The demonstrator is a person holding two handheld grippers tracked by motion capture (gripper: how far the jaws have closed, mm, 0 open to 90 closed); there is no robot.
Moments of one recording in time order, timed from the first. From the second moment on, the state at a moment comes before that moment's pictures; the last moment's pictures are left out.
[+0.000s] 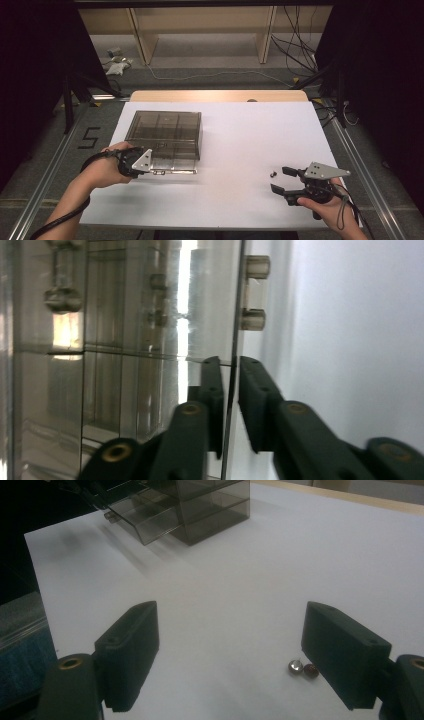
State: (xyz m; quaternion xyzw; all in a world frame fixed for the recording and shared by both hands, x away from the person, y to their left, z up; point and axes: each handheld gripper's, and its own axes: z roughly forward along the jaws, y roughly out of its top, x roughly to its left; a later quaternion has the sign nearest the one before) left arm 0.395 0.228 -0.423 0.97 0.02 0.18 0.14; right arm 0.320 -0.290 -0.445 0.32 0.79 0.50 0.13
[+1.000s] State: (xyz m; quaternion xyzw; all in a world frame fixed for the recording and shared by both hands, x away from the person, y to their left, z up) left arm 0.312 0.185 -0.445 0.87 0.26 0.14 0.38; right arm 0.322 -0.290 -0.446 0.32 0.80 0.49 0.14
